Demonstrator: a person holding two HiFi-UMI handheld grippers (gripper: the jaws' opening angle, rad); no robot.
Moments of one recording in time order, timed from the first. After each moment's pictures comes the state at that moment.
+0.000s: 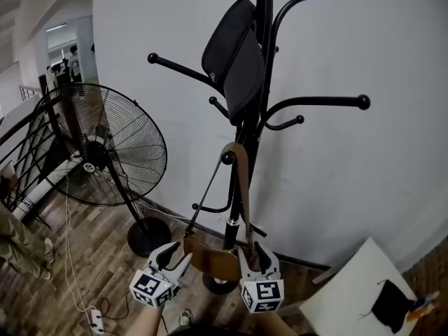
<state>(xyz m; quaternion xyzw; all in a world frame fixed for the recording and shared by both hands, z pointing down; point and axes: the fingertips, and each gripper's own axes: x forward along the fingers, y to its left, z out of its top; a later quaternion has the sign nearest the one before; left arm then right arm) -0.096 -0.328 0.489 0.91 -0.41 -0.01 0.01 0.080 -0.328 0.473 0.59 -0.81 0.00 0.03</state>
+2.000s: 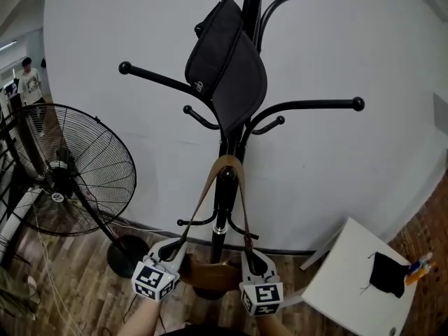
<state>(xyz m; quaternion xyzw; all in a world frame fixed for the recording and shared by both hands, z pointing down) -0.072 -0.407 0.472 0.95 -0.30 0.03 -0.03 0.084 -0.333 0.474 0.68 -0.73 0.01 0.06</state>
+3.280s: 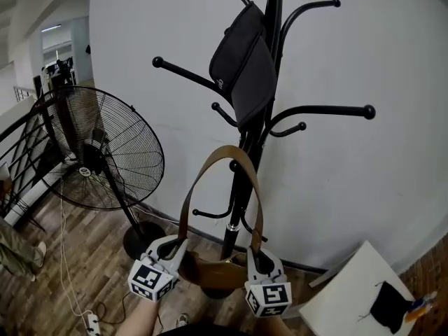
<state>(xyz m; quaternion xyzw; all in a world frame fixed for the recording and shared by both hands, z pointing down) -0.100 -0.359 0.445 0.91 -0.41 0.04 -0.04 0.078 -0.327 0.439 0.60 -0.80 -0.01 0.02</state>
